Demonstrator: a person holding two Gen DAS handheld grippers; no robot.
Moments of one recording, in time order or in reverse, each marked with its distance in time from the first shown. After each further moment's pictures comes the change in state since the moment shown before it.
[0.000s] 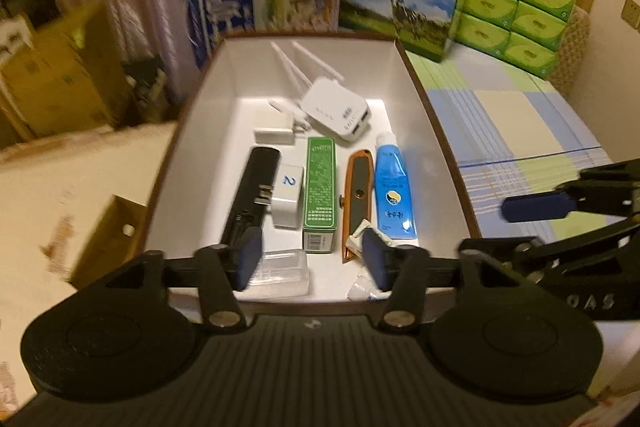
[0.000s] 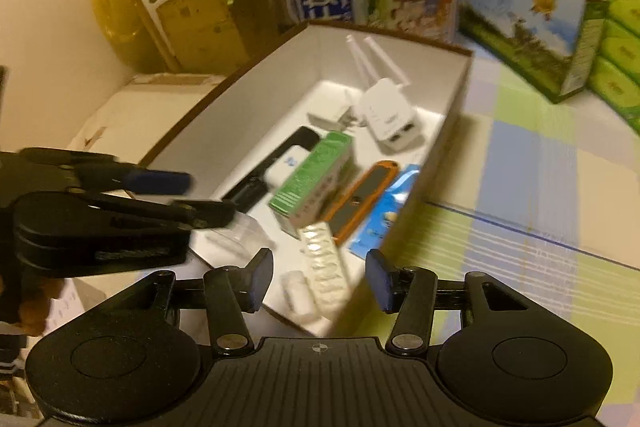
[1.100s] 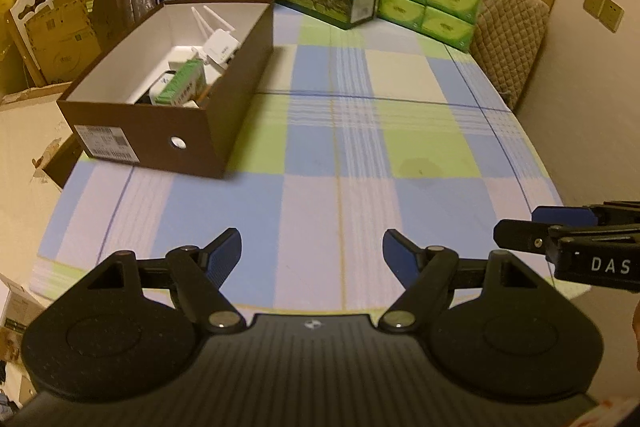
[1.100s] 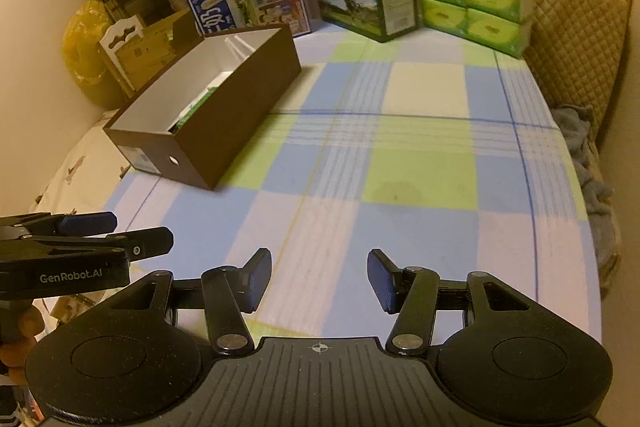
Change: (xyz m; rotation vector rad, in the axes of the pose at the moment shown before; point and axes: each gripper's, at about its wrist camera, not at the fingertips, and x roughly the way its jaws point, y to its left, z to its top) left arm -0.122 -0.237 -0.112 -0.120 0.026 0.008; right arm -0.223 -0.141 -0.197 0.181 -0.062 -0.047
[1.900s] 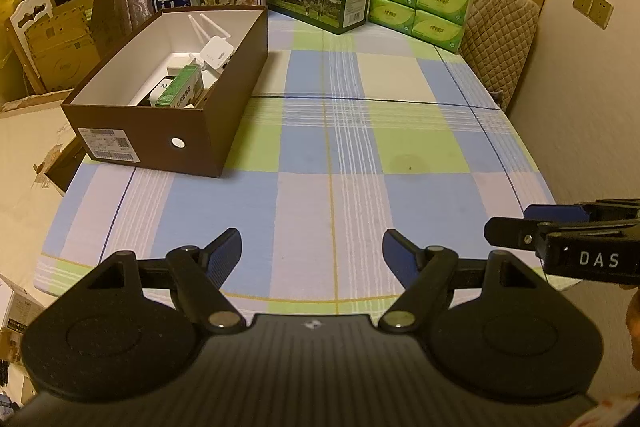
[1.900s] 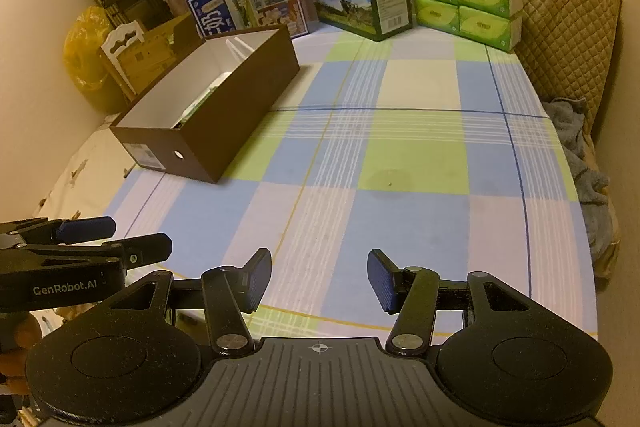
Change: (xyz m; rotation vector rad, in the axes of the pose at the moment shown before) left arm -0.016 -0.004 -0.008 0.017 -0.023 -0.003; right arm -0.013 0.002 -0.009 0.013 -0.013 0.004
